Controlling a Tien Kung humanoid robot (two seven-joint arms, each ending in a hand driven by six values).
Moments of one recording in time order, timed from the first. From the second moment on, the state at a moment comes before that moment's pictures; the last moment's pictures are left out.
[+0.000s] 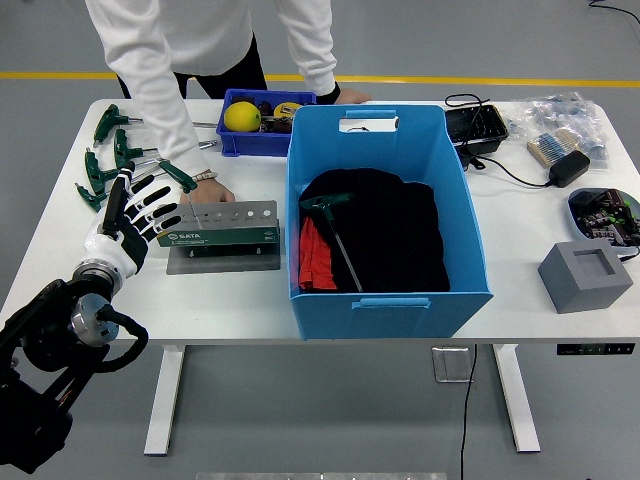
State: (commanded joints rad) left arm -0.24 0.25 -1.12 -1.46 0.45 0.65 0.08; right arm 0.12 -0.18 0.28 0.18 -0.07 -0.09 0.07
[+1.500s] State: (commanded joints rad) left arm -0.39 0.20 -1.01 -1.19 0.13 0.54 0.00; right arm 0.12 -0.18 0.24 0.18 -0.05 -0.10 0.07
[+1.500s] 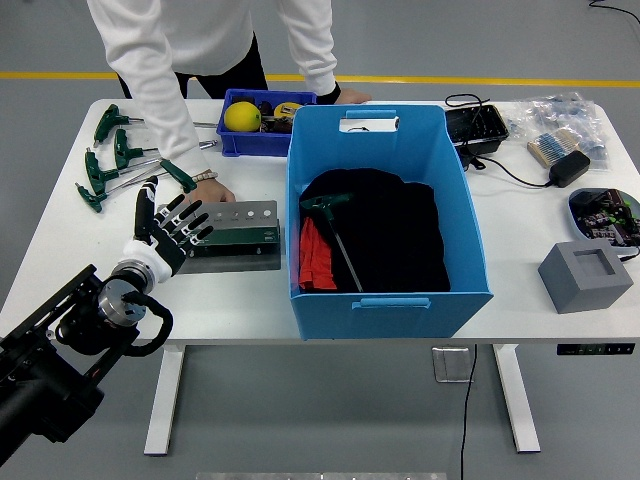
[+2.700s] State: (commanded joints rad) left arm -0.51 0.19 -0.97 -1.19 0.08 0.65 -0.02; right arm 0.14 -0.19 0.21 0.18 -0.01 -0.09 0.08
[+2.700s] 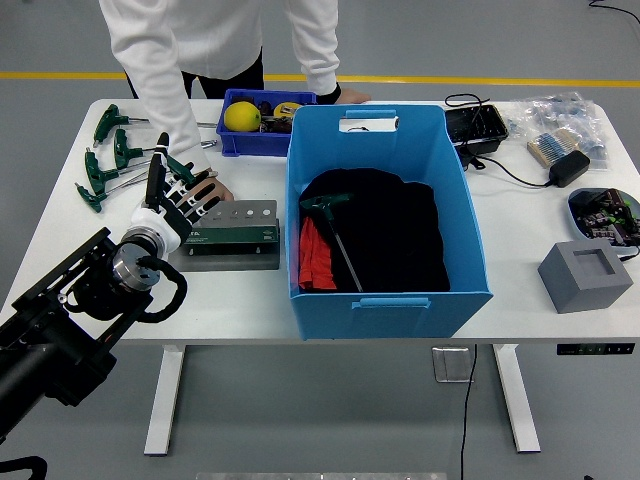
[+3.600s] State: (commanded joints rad) left arm -0.53 0.26 -1.01 -1.37 0.07 0.65 0.01; right arm 0.13 -0.19 0.25 0.18 -0.05 -0.09 0.07
